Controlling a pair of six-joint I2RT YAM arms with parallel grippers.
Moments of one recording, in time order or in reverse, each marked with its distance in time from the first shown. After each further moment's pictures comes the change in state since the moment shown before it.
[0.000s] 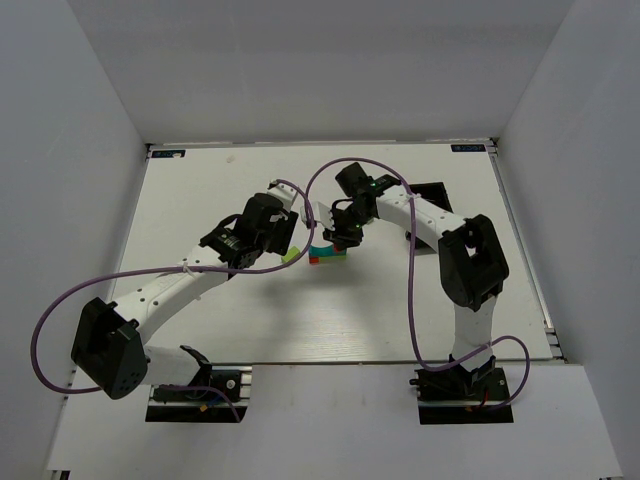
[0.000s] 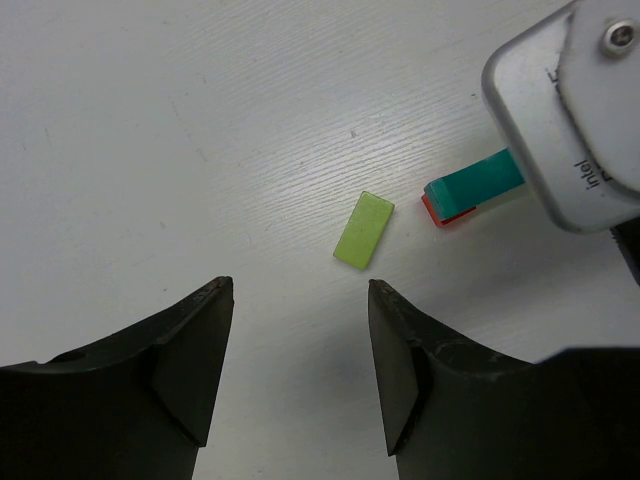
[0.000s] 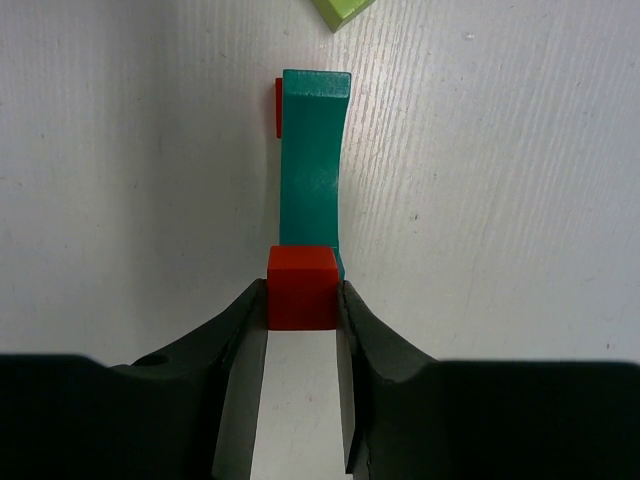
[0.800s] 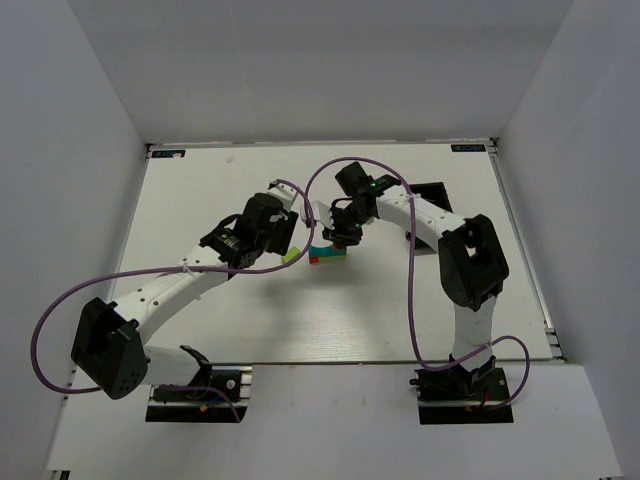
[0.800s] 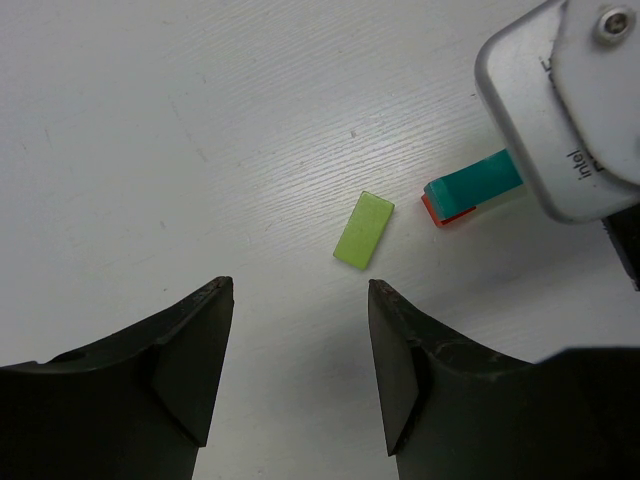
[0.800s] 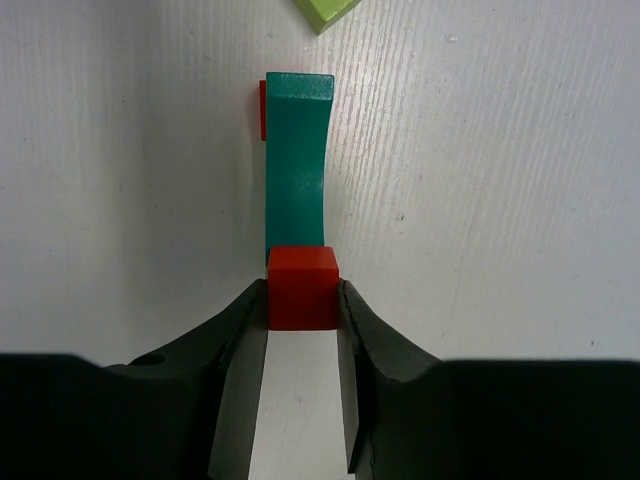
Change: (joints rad) left arm 0.000 0.000 0.000 0.000 0.000 0.000; right arm 0.000 0.000 0.000 0.024 0.011 0.000
